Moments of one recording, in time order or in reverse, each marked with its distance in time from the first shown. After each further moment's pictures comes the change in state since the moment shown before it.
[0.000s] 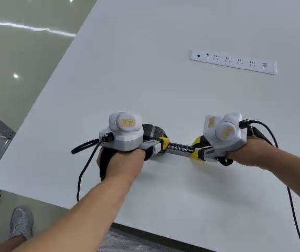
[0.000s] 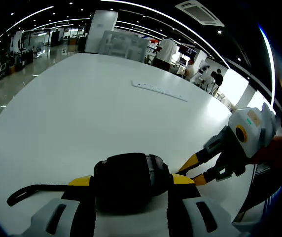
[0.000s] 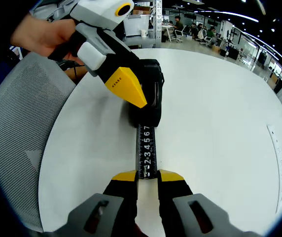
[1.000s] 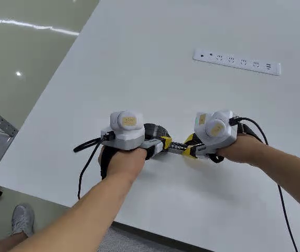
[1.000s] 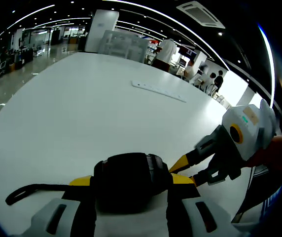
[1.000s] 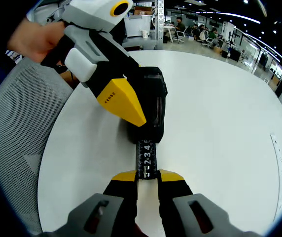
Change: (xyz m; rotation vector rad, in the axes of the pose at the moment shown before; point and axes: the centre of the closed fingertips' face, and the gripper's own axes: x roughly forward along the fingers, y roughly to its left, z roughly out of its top) left arm -0.001 -0.001 0.000 -0.014 -0.001 -0.014; right arm 0.013 -0.003 0.022 -0.012 -0.006 0.008
